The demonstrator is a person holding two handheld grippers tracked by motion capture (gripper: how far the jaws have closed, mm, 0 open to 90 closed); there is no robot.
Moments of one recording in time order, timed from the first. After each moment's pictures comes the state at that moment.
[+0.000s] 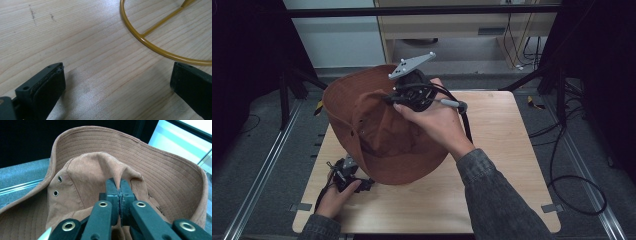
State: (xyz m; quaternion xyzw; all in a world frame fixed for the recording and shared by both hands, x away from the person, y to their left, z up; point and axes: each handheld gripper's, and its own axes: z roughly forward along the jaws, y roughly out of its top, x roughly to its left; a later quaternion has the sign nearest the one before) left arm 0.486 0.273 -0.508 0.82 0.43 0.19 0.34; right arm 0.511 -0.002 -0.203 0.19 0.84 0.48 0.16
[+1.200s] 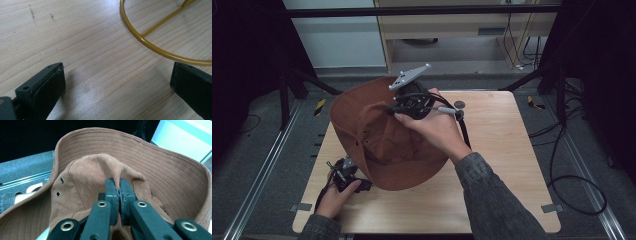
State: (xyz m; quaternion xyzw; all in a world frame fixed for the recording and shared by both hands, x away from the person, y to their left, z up) left arm 0.486 0.273 -0.508 0.82 0.43 0.19 0.34; right arm 0.519 0.002 -0.232 0.19 0.86 0.46 0.14
